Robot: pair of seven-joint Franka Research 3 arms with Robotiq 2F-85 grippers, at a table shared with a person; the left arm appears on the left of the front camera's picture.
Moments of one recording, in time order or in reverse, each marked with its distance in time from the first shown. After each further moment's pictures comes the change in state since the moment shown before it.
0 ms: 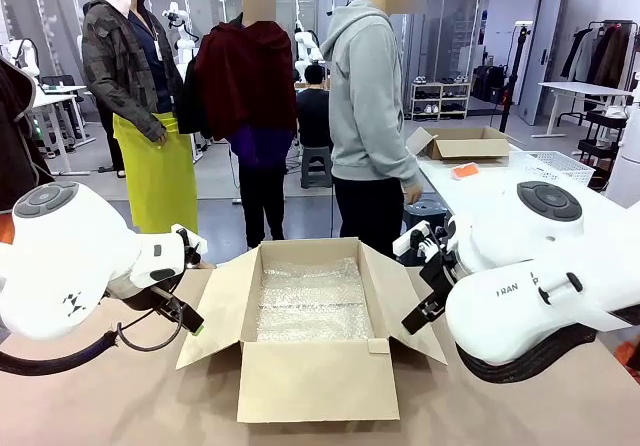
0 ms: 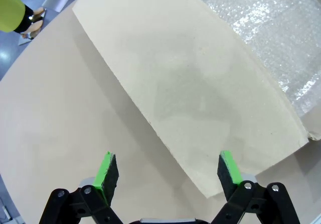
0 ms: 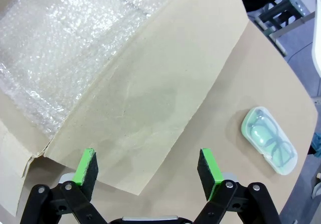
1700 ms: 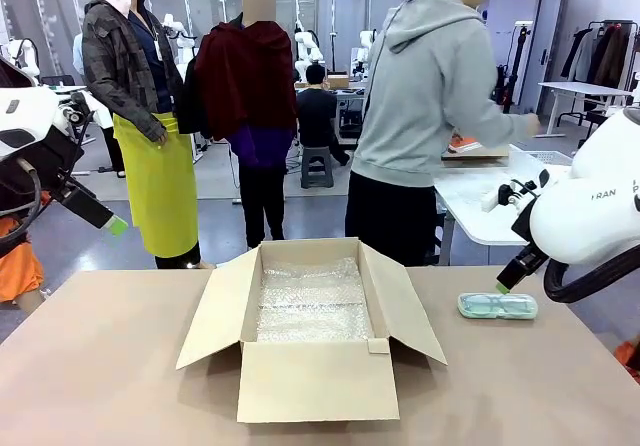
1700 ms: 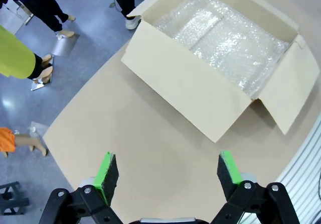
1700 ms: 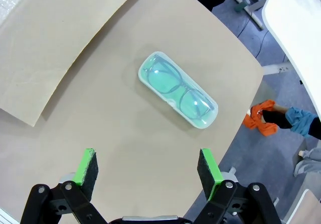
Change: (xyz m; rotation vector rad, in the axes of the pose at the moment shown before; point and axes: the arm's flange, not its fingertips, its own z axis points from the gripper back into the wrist) left arm 0.019 0.071 0.217 -0.056 -0.159 -0.162; right arm -0.022 -0.146 0.068 -0.069 0.117 0.002
